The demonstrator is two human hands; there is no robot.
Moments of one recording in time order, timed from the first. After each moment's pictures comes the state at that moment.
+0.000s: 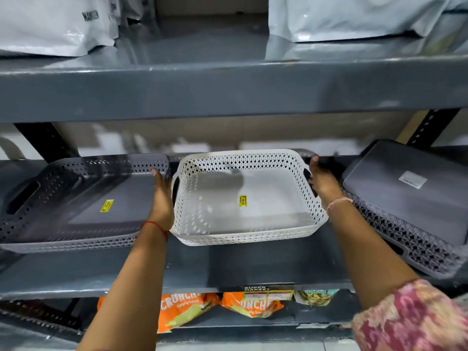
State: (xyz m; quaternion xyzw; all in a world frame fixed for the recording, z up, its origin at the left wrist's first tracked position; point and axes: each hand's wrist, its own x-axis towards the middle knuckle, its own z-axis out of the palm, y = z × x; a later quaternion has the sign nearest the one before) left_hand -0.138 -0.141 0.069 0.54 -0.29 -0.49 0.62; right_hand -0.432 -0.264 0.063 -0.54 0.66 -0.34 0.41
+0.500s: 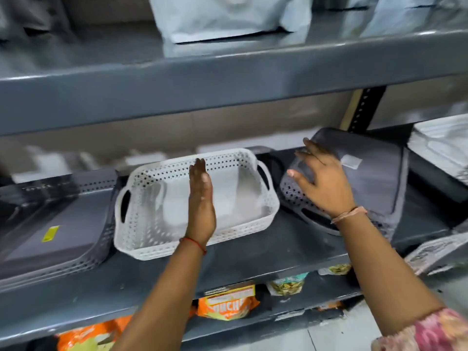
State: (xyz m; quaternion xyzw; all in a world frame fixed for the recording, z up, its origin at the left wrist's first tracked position) left_hand -0.299 -0.146 0.075 0.53 -0.51 -0.32 0.59; right_hand -0.531 -0.192 0.099 -0.78 0.54 -0.32 0.00
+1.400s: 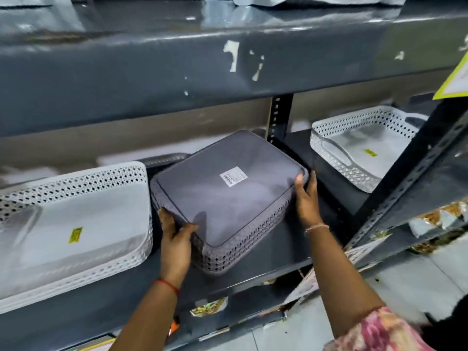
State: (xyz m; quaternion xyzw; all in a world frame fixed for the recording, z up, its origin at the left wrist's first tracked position) left_hand -0.498 -0.188 0.020 0.60 -0.38 -0.44 0.55; right_hand -0.750 -0.267 0.009 -0.42 0.62 -0.56 0.36
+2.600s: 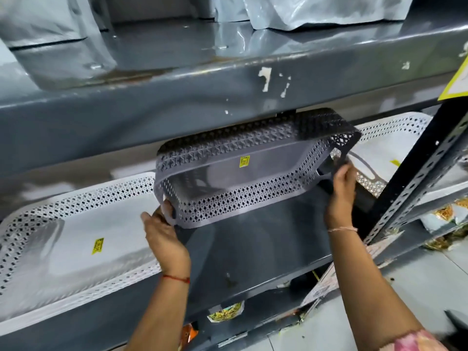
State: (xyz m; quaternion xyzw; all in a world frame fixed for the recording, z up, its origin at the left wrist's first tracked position) left_hand -0.480 -0.193 0.074 0.44 -0.23 -0.39 0.77; right_hand -0.747 -0.244 0.057 -0.36 0.50 -0.74 0.27
